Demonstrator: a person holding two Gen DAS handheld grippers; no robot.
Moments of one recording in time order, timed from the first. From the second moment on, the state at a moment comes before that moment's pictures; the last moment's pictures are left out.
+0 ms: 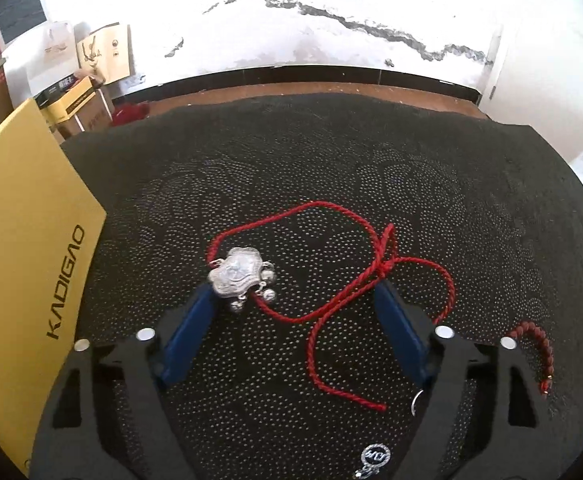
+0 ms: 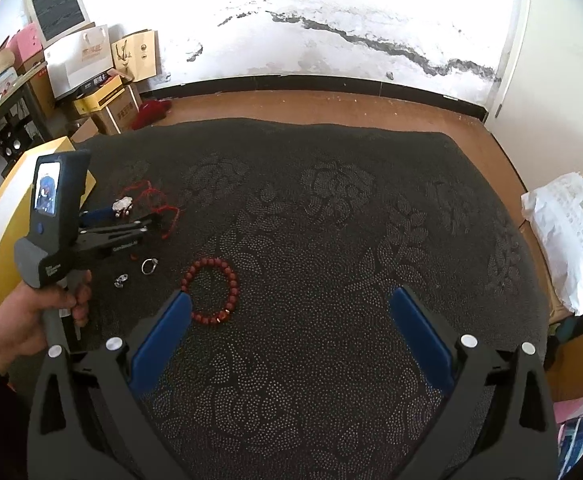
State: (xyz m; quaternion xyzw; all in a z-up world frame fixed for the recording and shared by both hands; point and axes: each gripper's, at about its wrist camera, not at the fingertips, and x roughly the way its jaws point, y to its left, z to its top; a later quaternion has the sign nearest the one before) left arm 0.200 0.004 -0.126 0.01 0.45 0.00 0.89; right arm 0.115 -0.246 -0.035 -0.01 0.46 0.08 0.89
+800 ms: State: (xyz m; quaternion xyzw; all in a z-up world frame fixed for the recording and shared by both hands) left arm 0.191 -0.006 -0.094 0.02 0.43 -0.01 0.90; right arm 0.121 -0.252 -0.039 0.00 0.46 0.09 0.88
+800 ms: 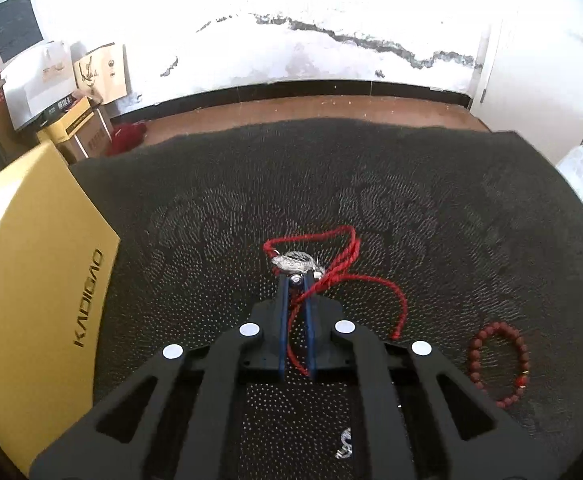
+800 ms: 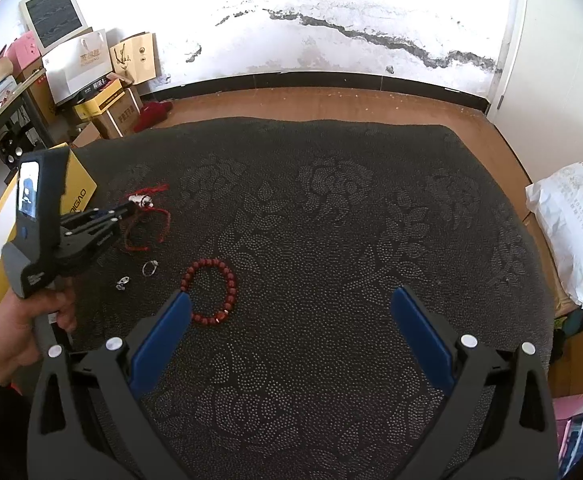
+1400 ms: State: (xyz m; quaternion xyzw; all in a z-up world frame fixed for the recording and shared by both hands) left arm 0.157 0.016 -0.015 0.01 0.41 0.01 0.91; right arm 0.126 -0.199 -0.099 -0.09 0.50 0.12 0.85
